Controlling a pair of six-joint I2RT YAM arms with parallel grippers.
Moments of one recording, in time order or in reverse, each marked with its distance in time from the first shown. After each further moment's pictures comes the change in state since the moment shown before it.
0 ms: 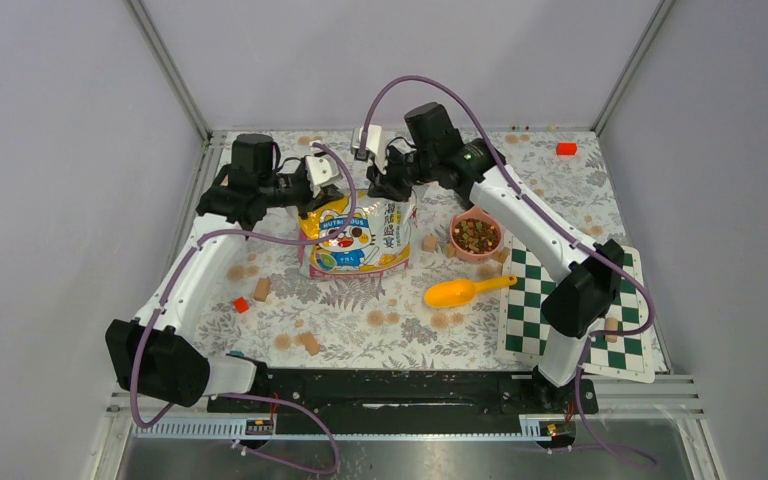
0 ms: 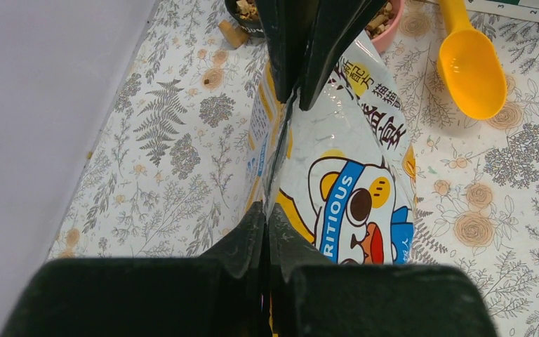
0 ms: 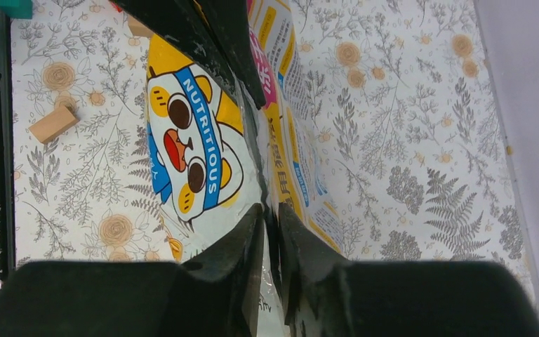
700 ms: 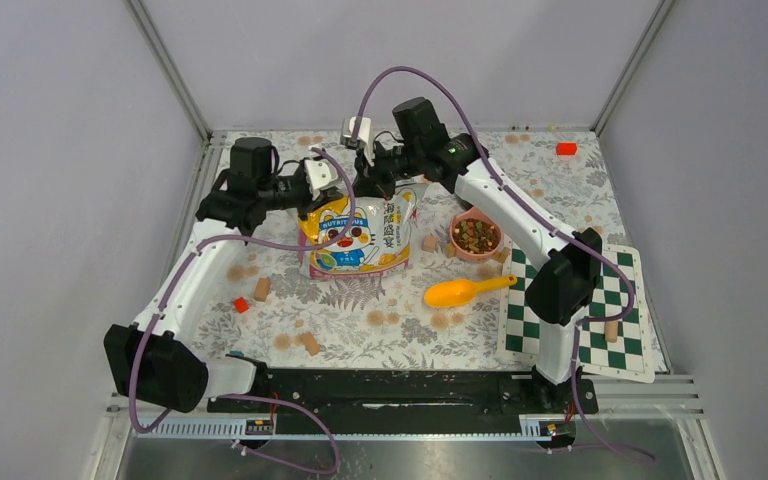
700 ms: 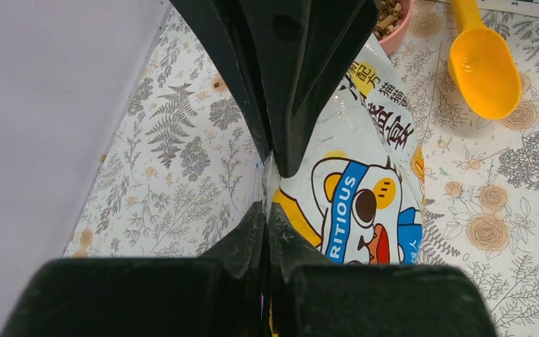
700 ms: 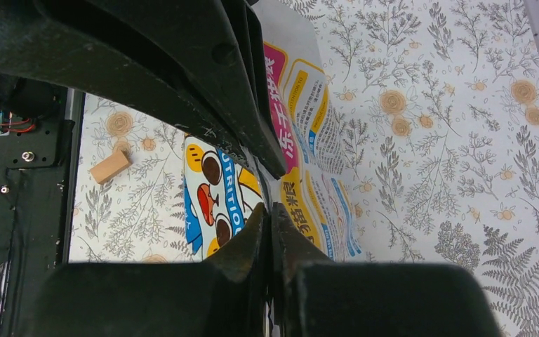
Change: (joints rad) left arm 0.000 -0.027 -0.040 0.052 -0.010 0.006; right arm 0.002 0.116 0.104 0.055 -0.179 0.126
